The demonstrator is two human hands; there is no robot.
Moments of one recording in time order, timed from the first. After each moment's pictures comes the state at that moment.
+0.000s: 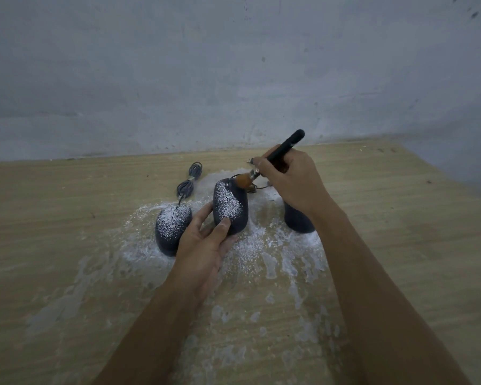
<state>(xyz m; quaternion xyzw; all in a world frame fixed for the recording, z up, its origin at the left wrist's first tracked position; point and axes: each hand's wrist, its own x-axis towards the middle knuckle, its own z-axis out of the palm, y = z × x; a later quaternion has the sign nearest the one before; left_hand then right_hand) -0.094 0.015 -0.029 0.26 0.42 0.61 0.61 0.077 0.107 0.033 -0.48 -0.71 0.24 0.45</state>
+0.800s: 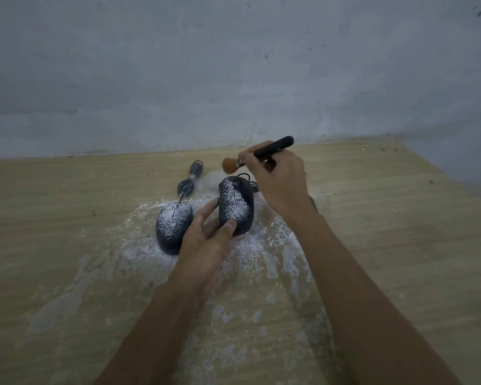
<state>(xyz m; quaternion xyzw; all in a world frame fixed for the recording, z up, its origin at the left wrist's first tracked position) -0.093 0.017 -0.034 0.33 0.44 0.60 0.59 0.045 0.104 0.028 -0.48 -0.69 0.16 0.51</state>
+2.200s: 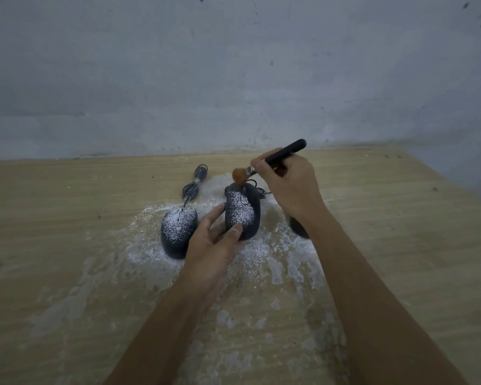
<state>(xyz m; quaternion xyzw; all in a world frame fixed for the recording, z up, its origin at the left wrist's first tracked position) -0.093 0.016 -0.033 0.33 0.45 0.59 0.59 0.058 0.109 0.030 -0.49 -0.68 0.23 0.50</state>
